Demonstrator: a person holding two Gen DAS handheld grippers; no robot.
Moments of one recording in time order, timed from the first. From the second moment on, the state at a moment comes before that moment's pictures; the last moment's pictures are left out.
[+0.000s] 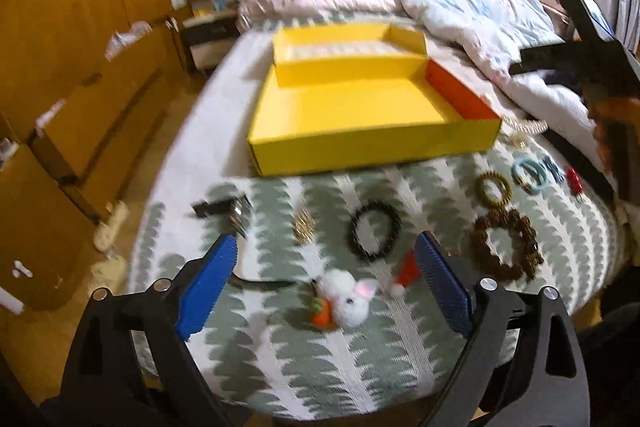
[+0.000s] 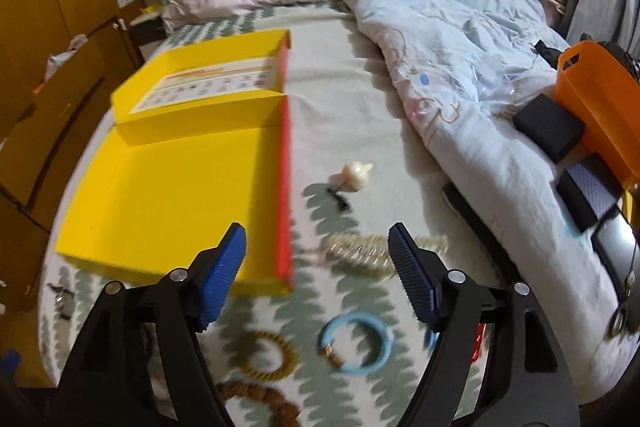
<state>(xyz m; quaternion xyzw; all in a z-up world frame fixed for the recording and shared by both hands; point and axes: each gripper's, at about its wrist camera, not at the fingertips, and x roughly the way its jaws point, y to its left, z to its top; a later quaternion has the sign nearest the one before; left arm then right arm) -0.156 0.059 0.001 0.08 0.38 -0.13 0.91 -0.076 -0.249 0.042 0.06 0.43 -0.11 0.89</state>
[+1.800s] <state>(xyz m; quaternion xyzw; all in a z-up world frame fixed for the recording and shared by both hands) -0.160 0.066 0.014 0.07 0.35 -0.08 0.93 -0.194 -0.182 -0.003 0.03 0.48 -0.12 0.87</state>
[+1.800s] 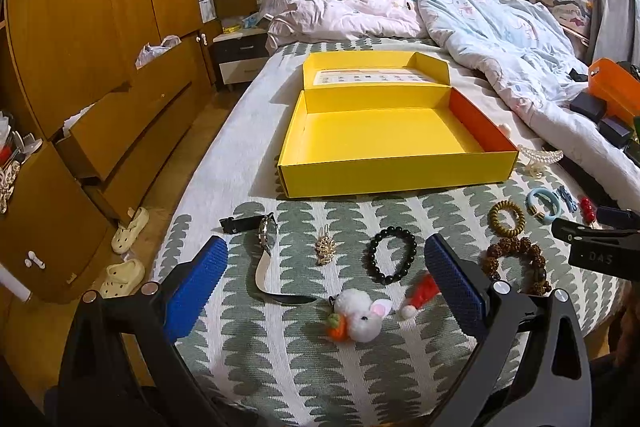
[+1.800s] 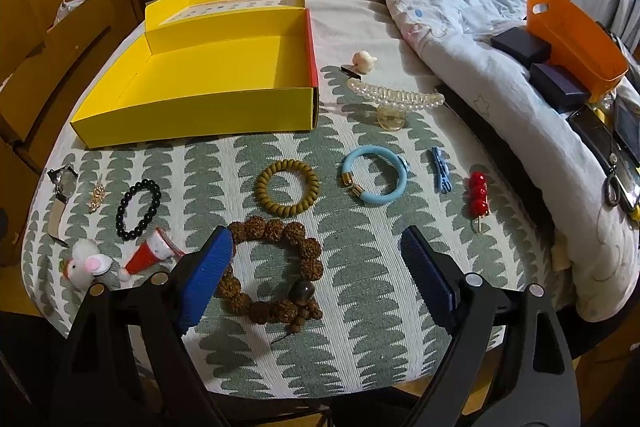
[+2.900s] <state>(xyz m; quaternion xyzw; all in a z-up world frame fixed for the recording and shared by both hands) -0.161 0.059 0.007 0.08 0.36 -0.07 0.93 -0.204 -0.187 0.000 0.03 0.48 -0.13 0.87</state>
